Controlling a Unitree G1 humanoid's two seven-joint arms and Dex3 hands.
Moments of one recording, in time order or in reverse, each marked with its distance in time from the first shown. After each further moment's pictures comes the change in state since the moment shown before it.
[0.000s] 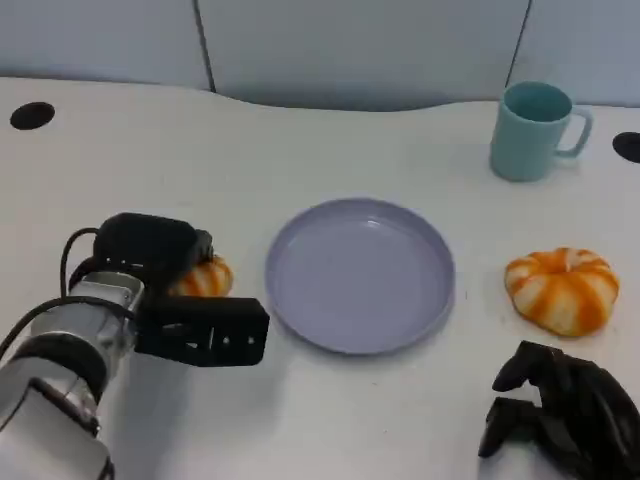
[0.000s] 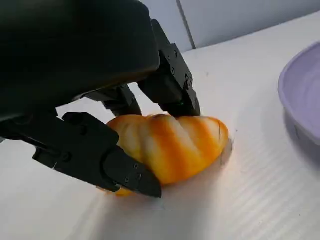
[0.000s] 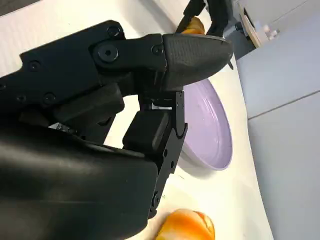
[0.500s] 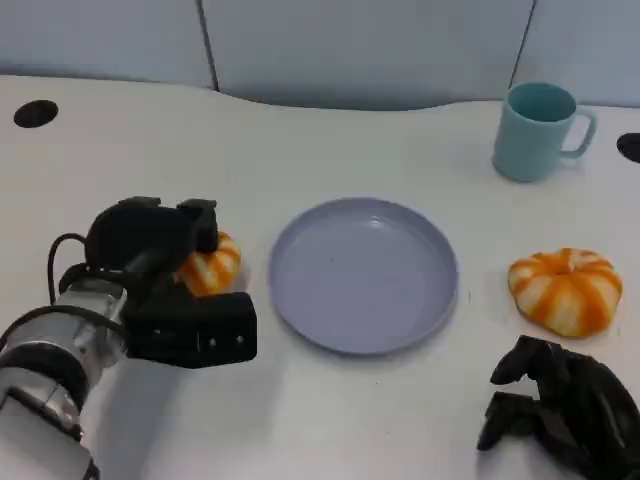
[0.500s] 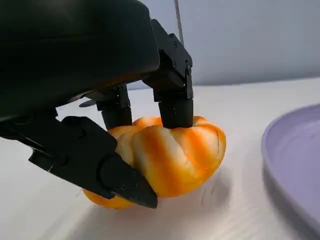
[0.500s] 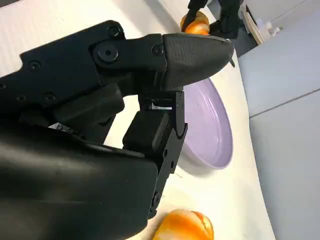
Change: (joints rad) left arm 0.028 0.031 0.066 -0.010 -0.065 -0.162 0.173; right arm -0.016 0.000 0.002 -0.002 -0.005 0.022 -0.026
